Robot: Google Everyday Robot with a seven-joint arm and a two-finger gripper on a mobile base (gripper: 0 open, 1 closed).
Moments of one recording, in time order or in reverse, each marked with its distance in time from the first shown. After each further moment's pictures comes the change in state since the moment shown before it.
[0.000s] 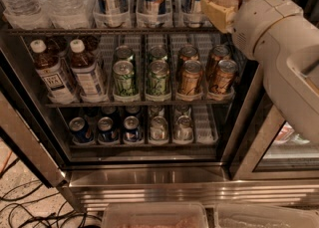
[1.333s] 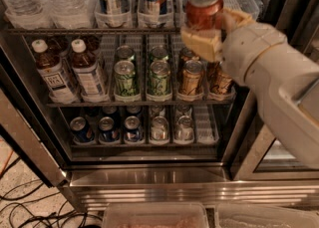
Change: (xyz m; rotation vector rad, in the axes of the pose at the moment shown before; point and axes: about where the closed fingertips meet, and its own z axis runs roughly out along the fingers) arm 0.024 0.044 -0.018 -0.114 0.029 0.017
